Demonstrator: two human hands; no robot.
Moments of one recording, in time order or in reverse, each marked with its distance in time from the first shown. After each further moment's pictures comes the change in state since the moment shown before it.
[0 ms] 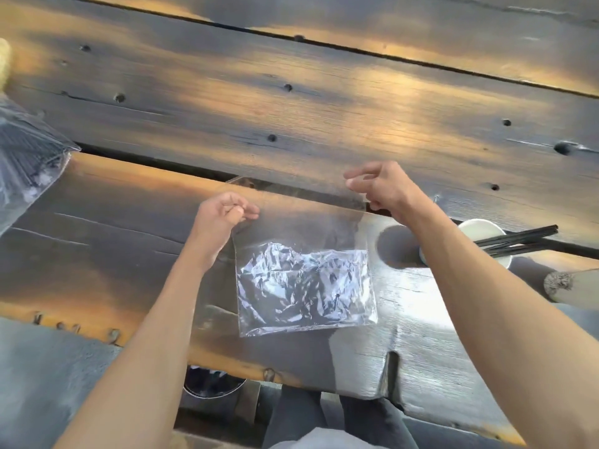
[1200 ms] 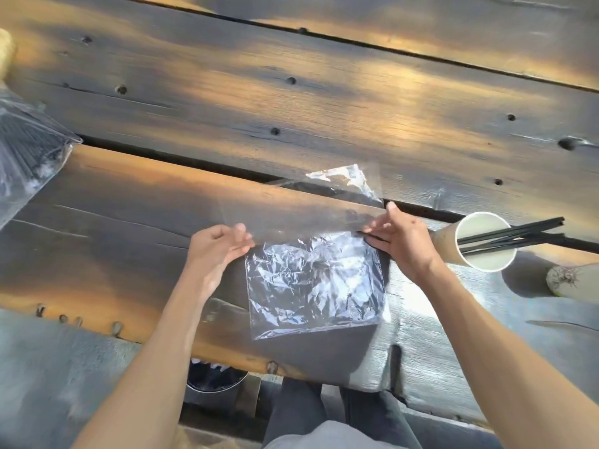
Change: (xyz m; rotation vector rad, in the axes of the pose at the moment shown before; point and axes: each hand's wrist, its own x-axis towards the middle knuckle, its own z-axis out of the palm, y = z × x) left_hand -0.038 -0.039 0.004 -0.388 0.137 -0.368; right_hand -0.061 0.086 0.007 0.533 0.001 0.104
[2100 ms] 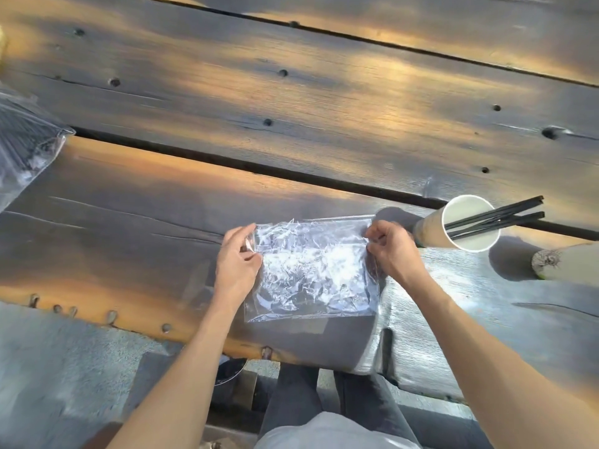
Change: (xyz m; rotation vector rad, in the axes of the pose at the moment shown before) left_hand -0.033 -0.054 0.031 0.504 0.061 0.312; right_hand -0.027 0.035 -0.009 -0.961 0.187 -0.231
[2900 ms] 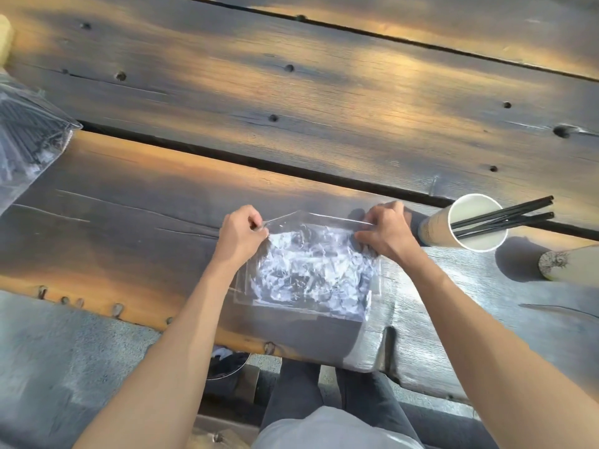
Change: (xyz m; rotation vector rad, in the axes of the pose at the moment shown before) left_hand 0.042 0.028 -0.010 0.275 -0.071 -0.011; right_hand 0.027 -0.029 0.000 -0.099 -0.109 0.151
